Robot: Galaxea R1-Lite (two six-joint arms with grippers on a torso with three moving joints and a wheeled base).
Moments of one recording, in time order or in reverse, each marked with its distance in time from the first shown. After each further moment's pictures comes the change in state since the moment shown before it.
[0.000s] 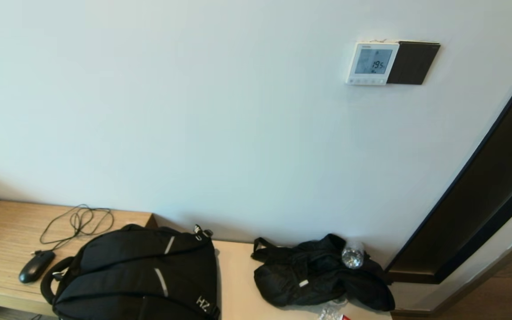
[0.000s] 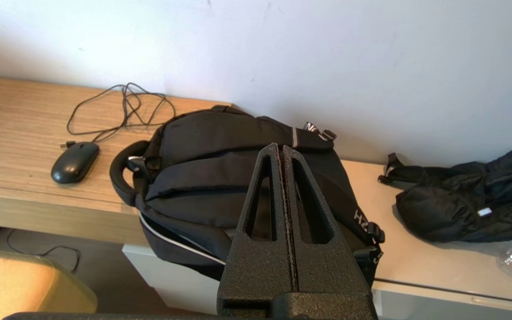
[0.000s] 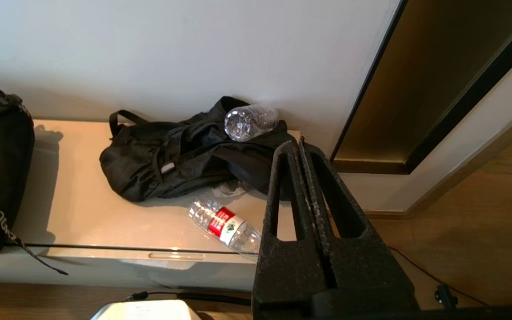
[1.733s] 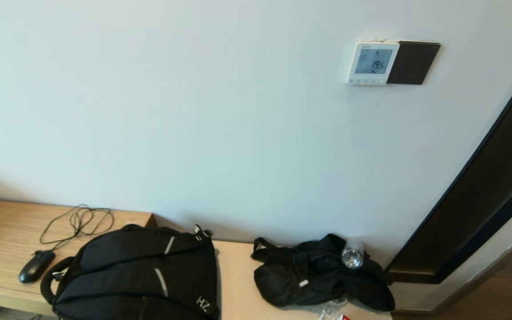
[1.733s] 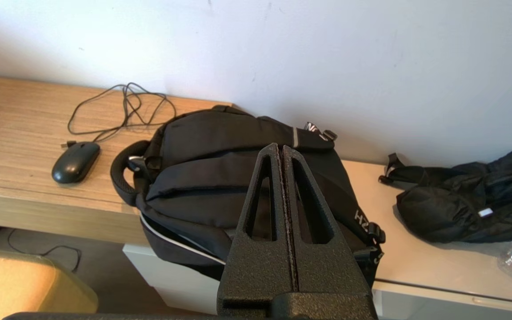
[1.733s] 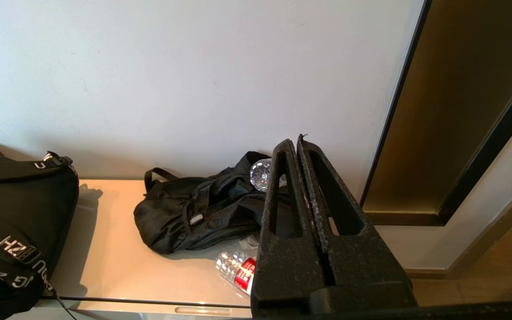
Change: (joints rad) left arm 0.000 0.000 0.000 0.000 0.000 0.000; right arm -0.037 -0.289 0.043 0.097 0.094 0.070
